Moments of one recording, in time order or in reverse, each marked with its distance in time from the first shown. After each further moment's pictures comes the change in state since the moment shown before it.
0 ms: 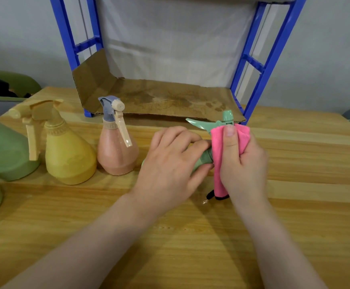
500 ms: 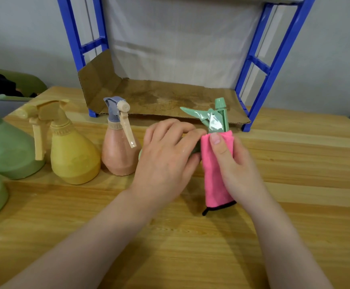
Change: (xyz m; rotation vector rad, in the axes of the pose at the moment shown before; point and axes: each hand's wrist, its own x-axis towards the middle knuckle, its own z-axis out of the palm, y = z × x) left_hand 0.003 -0.011 -0.004 -0.003 0.078 -0.096; right_hand 0.003 -0.014 -0.006 0.230 -0.452 0.318
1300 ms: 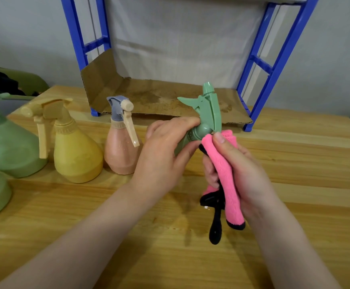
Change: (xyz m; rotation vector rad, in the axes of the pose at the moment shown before) left_hand 0.005 -0.011 0.001 -0.348 0.053 -0.080; right_hand -0.009 -0.013 0.003 0.713 -0.275 0.162
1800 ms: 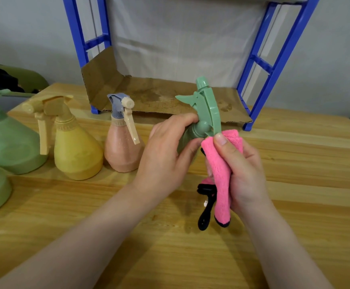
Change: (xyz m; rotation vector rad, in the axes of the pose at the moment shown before) left_hand -0.003 0.006 0.002 -0.114 0.028 -0.042; right_hand 0.000 0.011 0.004 -0.098 0.119 -0.276
